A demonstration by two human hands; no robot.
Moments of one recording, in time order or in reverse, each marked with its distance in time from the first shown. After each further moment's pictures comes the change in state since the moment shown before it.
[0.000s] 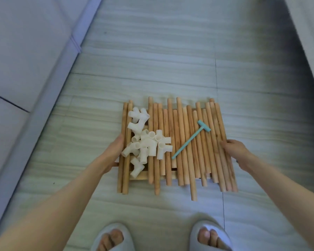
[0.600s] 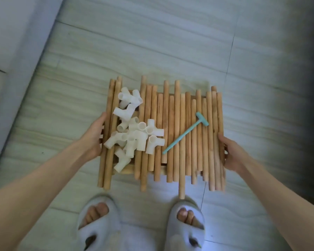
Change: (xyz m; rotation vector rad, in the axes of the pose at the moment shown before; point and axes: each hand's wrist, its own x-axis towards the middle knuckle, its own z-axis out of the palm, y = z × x) left_hand -0.014 0.008 -0.019 -0.452 0.086 -0.272; right_hand -0.013 -0.012 -0.011 0.415 -0.155 0.376
